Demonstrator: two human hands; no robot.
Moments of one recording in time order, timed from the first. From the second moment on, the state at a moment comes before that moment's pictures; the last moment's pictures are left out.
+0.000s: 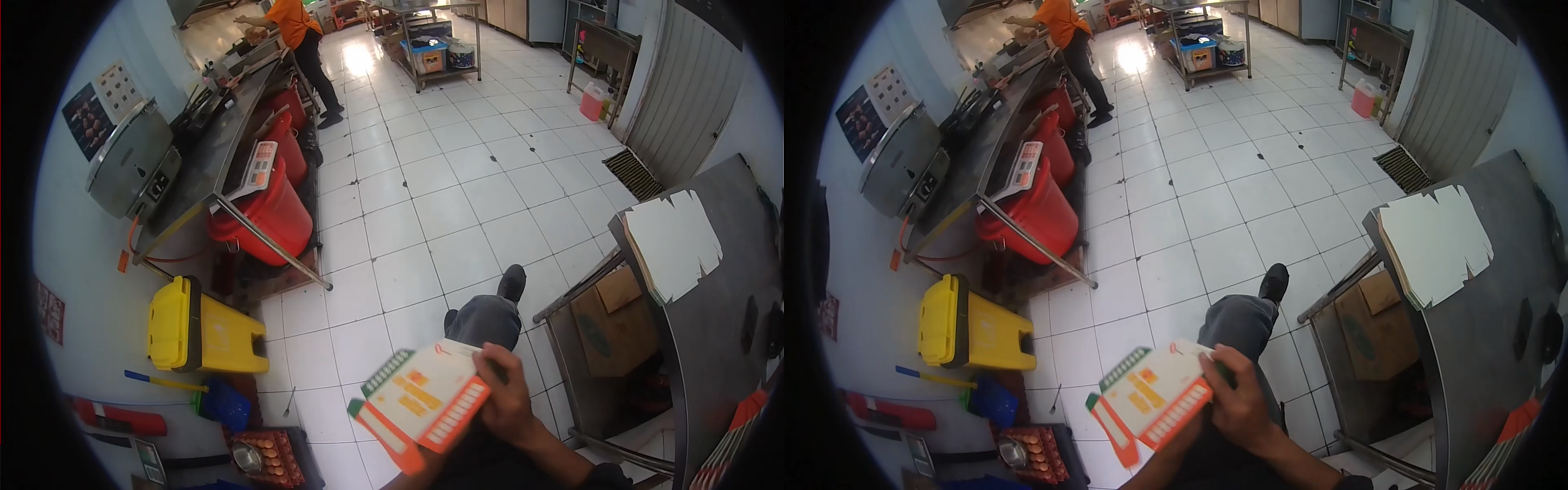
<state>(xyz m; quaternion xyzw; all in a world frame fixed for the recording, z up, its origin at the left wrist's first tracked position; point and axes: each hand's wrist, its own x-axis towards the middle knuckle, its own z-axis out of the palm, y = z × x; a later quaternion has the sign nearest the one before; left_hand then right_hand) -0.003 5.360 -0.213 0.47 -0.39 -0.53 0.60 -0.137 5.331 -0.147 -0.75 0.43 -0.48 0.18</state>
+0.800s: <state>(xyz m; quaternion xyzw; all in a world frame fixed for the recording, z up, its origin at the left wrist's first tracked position) -0.022 5.346 -0.185 0.35 -0.16 -0.66 0.64 -0.131 5.333 -0.138 -0.57 0.53 -0.51 0.36</state>
